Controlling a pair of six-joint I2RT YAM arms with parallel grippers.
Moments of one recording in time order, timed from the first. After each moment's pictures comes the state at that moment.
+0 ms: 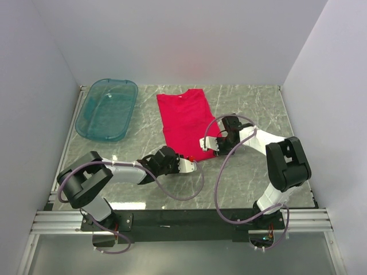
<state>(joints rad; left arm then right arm) -0.88 1.58 0.60 0.30 -0.02 0.69 0.31 1.68 0.97 -0.57 -0.32 -1.40</state>
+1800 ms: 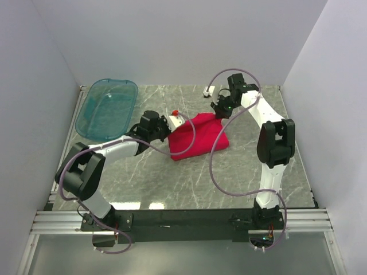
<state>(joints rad) -0.55 1.61 0.89 0.24 0.20 0.52 0.19 2.01 1.75 -0.89 -0.50 -0.96</state>
